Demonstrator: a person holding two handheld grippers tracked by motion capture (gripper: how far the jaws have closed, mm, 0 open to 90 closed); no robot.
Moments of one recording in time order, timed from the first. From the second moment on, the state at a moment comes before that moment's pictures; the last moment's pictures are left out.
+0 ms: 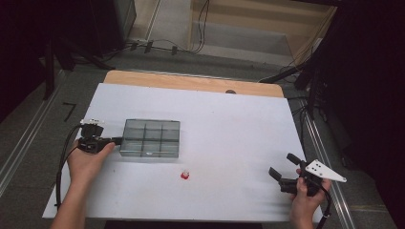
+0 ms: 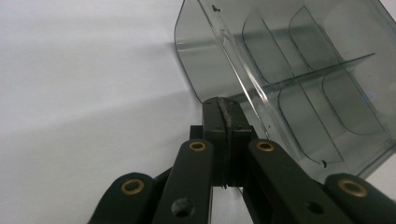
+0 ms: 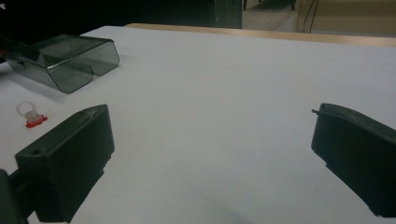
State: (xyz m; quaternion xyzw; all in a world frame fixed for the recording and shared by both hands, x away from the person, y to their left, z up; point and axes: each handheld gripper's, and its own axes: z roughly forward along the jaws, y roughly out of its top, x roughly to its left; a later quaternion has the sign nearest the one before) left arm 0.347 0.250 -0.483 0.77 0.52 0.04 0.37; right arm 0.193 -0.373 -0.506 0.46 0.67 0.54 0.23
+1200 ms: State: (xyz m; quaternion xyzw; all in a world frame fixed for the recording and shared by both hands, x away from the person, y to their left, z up) left arm 0.340 0.198 -0.491 0.79 0.48 0.02 0.38; right arm 0.196 -0.377 -0.509 0.47 0.67 0.53 0.22
